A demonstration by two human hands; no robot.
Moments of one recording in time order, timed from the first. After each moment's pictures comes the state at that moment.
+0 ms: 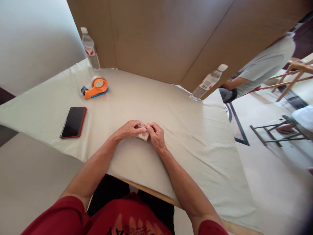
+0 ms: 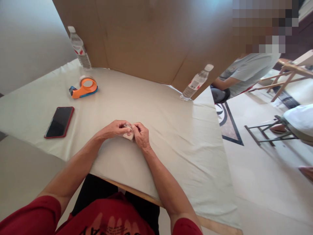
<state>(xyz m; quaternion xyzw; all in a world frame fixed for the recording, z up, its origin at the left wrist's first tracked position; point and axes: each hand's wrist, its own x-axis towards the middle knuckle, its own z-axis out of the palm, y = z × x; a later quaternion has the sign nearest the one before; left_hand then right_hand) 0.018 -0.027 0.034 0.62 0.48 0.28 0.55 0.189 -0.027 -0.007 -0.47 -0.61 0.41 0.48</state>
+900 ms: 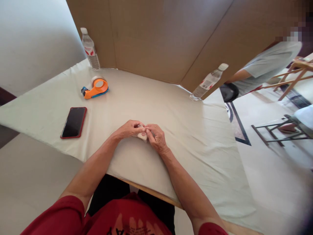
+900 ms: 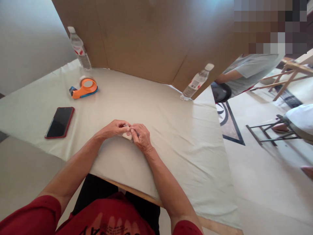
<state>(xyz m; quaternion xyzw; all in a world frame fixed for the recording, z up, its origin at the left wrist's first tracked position) 0.013 -0.023 0.023 0.59 0.47 0.29 0.58 0.204 -0.028 -0.013 -0.35 -0.80 0.17 0.46</state>
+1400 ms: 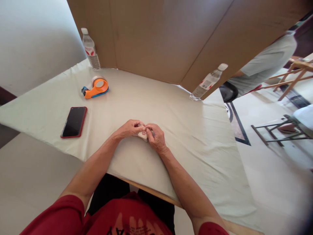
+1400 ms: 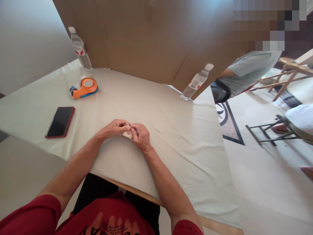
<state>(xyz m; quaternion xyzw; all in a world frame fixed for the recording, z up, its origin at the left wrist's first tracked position) 0.015 -0.025 0.029 0.61 0.48 0.29 0.56 0.199 -0.031 -0.017 -0.38 -0.78 0.17 0.47</state>
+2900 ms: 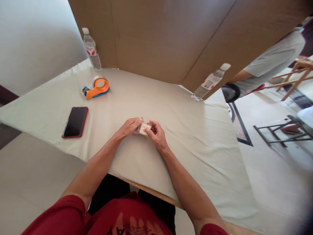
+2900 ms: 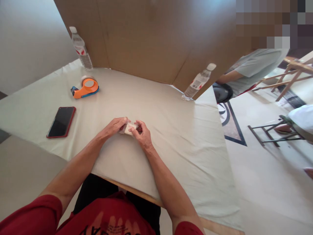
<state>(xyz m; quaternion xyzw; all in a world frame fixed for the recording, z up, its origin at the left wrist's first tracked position) 0.012 -0.021 0.019 0.62 0.51 0.37 0.47 0.198 -0.025 -0.022 -0.46 -0.62 0.45 0.45</state>
